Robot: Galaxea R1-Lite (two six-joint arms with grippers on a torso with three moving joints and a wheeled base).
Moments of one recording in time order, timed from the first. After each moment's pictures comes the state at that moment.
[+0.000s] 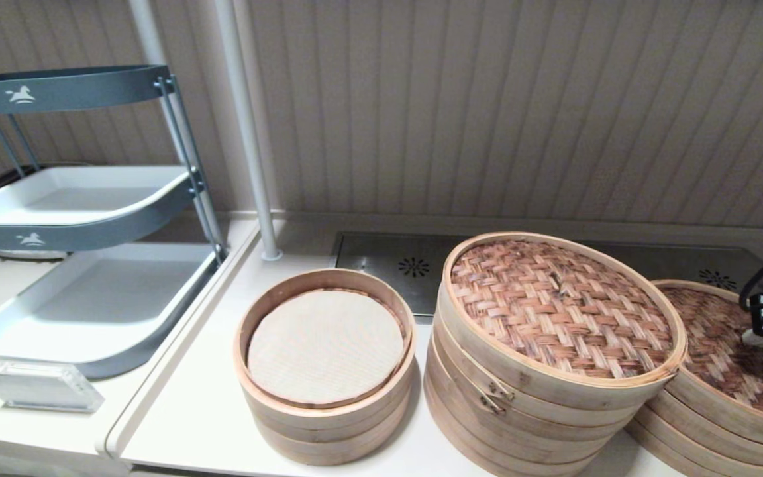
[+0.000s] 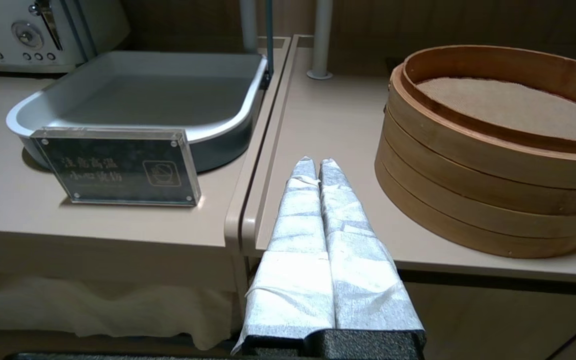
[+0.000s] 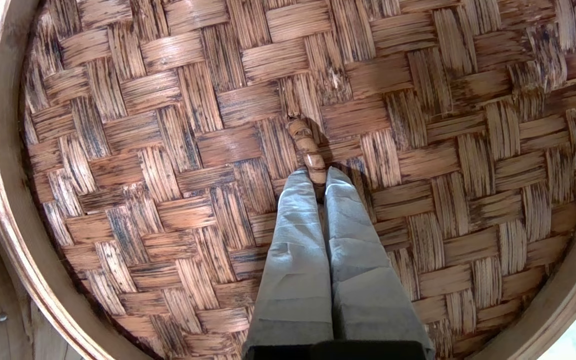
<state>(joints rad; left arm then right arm) 0.00 0.00 0.00 -0.06 -0.01 0.00 -0.50 1.74 -1.19 0.46 0.12 -0.06</state>
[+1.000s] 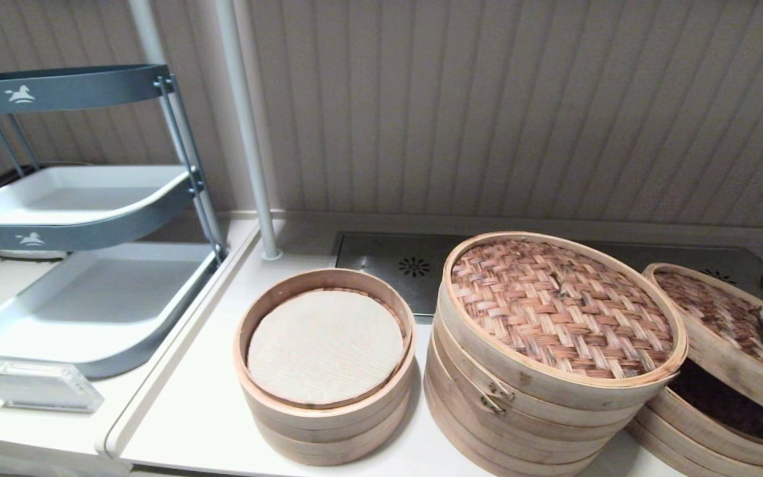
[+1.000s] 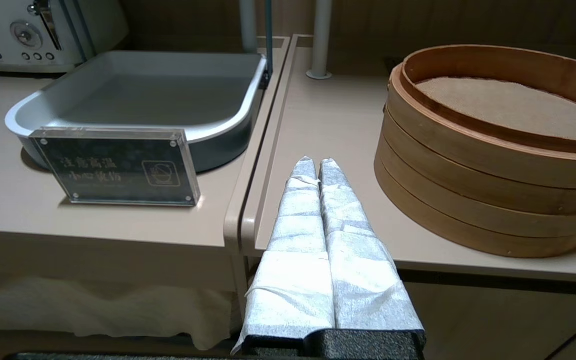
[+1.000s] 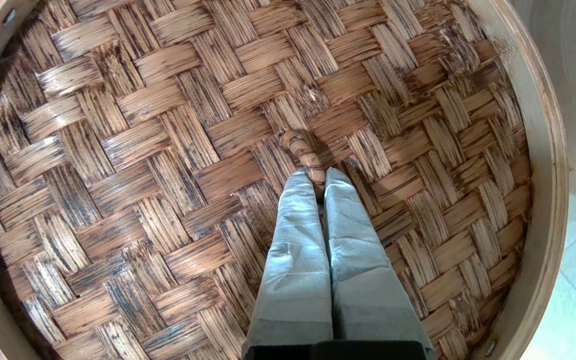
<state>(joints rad) 0.00 0.00 0.00 -0.06 -0.01 0.00 -0.50 1.65 -1.24 0.46 0.12 -0.06</state>
